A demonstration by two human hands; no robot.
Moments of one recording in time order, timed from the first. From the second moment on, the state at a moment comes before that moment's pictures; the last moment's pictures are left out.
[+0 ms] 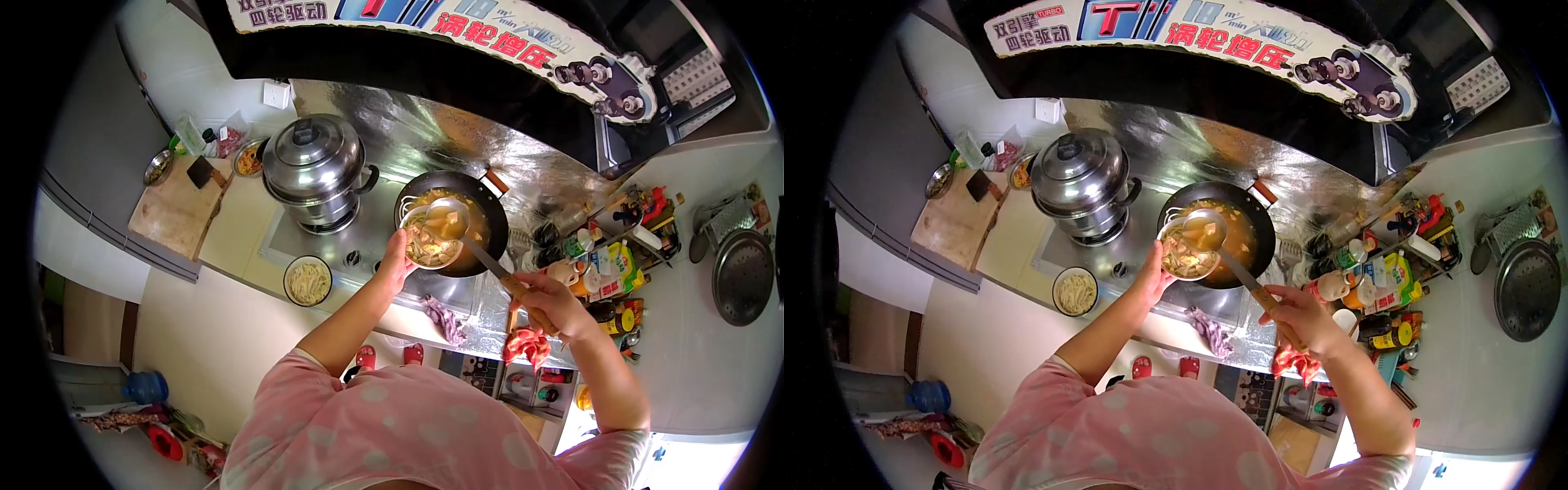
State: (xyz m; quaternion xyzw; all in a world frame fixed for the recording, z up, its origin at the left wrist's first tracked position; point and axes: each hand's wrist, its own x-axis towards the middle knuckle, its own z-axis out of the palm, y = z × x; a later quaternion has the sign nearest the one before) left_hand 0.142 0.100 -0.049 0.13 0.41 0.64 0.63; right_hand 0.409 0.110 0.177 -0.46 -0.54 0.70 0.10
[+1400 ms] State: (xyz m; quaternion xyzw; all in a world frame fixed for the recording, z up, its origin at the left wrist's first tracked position) left_hand 0.129 0.036 -0.031 0.08 0.45 0.70 0.55; right_hand 0.412 0.162 -0.065 -0.55 -0.82 0.14 0.05
